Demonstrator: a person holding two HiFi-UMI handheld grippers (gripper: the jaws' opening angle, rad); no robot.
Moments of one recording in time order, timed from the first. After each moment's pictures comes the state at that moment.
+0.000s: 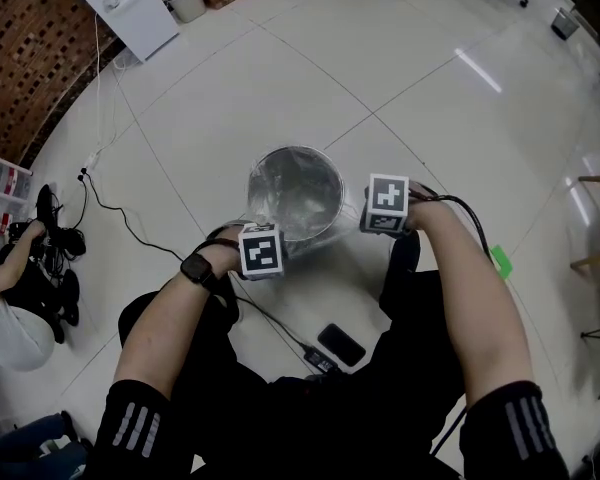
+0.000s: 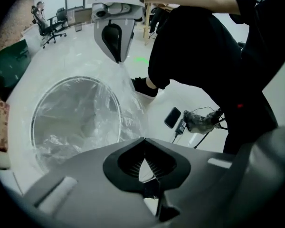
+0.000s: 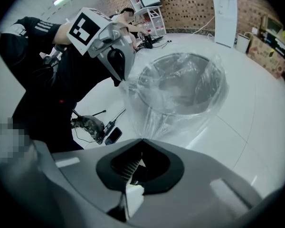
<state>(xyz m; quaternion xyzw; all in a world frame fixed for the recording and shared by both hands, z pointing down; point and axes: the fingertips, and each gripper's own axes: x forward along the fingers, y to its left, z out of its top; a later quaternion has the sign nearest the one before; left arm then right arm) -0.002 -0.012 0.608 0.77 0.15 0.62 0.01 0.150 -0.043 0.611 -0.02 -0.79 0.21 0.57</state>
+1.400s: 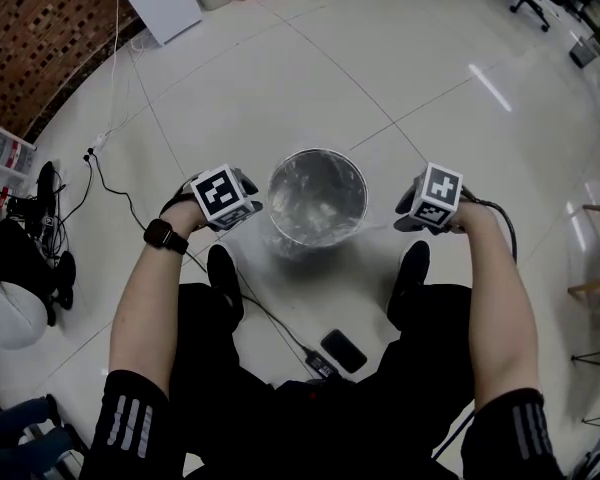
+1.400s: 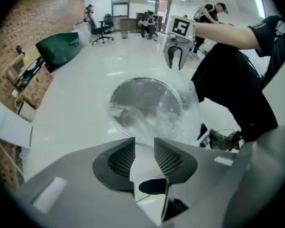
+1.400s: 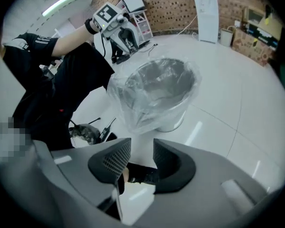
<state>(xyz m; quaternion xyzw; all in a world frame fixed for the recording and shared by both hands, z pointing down) -0.091 -0.156 0.558 0.81 -0.05 0.58 0.09 0.181 -0.084 0.590 0.04 -0.79 0.25 0.56</state>
